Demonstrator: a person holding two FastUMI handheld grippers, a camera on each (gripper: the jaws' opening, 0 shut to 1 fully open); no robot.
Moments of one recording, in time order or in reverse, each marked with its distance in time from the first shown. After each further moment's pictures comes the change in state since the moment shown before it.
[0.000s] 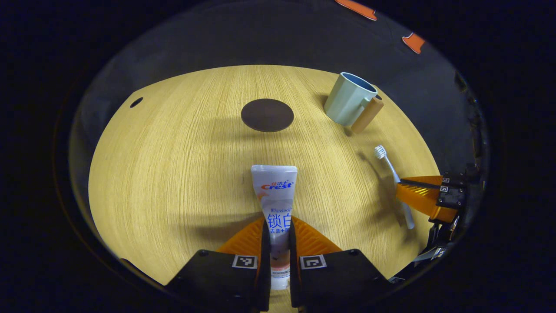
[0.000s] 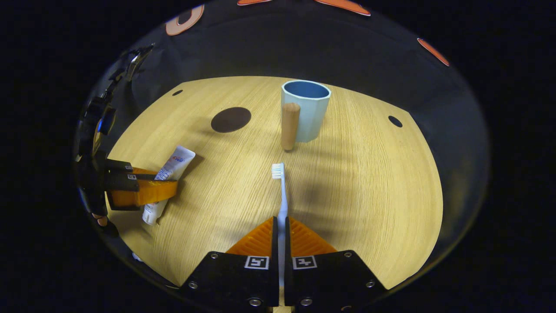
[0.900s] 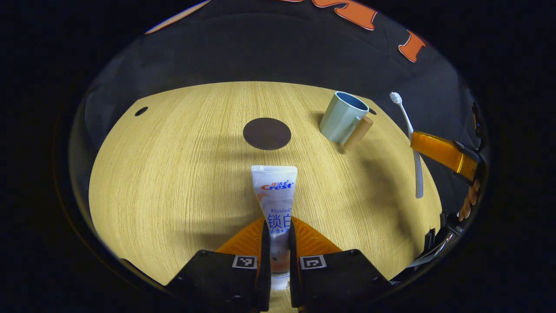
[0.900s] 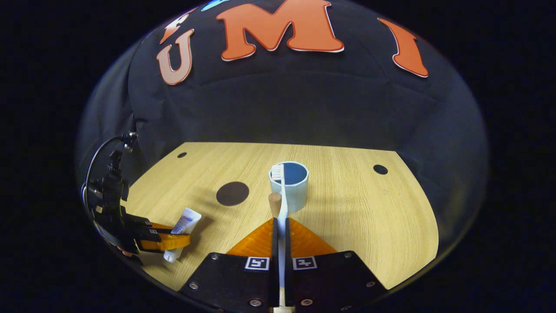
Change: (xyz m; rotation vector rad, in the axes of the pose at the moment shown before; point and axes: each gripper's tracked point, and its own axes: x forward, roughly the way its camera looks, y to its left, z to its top) left arm -0.390 -0.011 -0.035 -0.004 -0.121 -0.008; right arm -0.031 -0.028 0.104 0.116 -0.406 0.022
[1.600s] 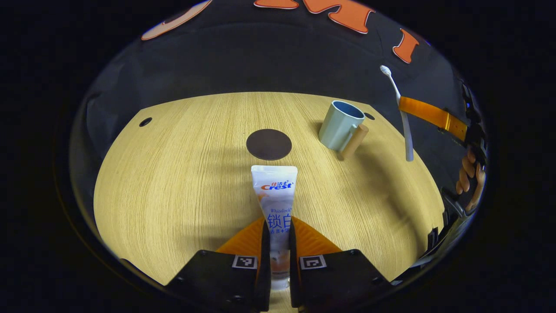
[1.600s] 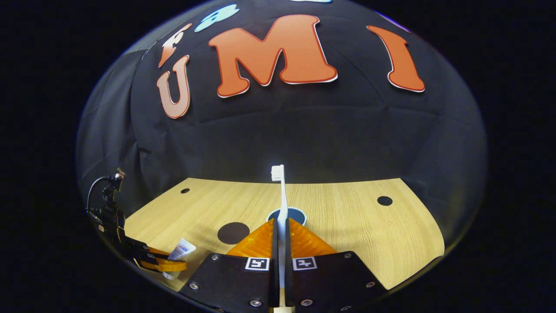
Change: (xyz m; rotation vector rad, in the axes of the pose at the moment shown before) left arm -0.025 -0.059 -0.003 0.025 -0.056 0.017; right arm 0.019 -0.007 0.067 0.047 -0.252 0.045
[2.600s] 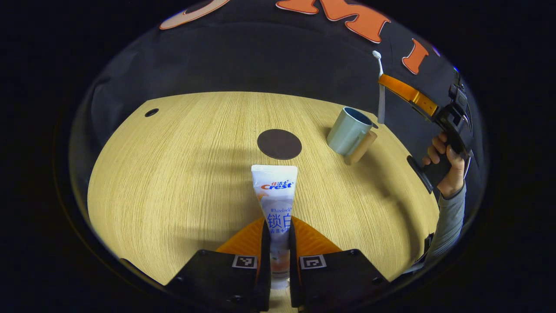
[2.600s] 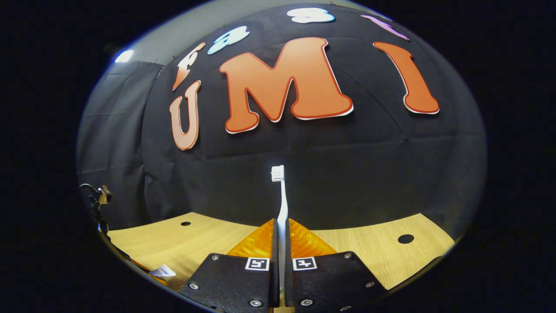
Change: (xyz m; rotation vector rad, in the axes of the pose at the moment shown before) left arm 0.084 0.006 -0.022 -0.079 -0.034 -0.017; right arm 0.061 0.012 0.061 -0.021 -0.353 0.094
